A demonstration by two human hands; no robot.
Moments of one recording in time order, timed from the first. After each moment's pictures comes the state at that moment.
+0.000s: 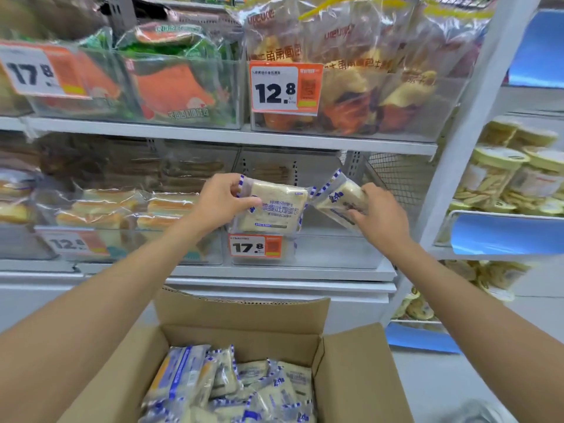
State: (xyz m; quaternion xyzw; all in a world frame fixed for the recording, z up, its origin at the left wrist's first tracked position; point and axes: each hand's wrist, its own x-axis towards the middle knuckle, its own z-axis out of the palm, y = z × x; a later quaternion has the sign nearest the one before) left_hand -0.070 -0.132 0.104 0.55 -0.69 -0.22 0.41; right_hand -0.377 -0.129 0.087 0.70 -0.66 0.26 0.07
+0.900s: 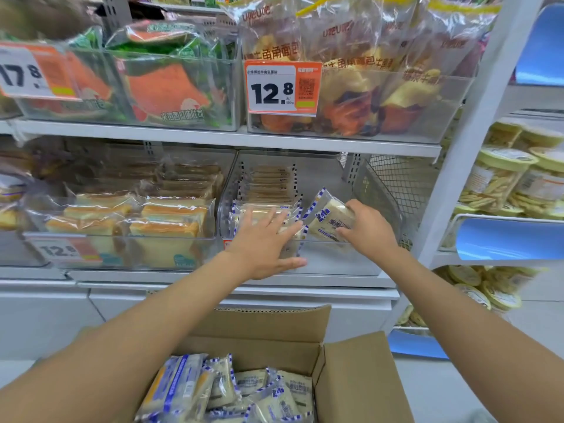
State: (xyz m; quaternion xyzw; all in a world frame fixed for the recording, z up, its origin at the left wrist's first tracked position) left_hand -0.126 -0.119 0.055 0.49 -0.87 0.10 -0.02; right_hand -0.369 -0.143 0.065 0.72 -0.66 0.22 -0.02
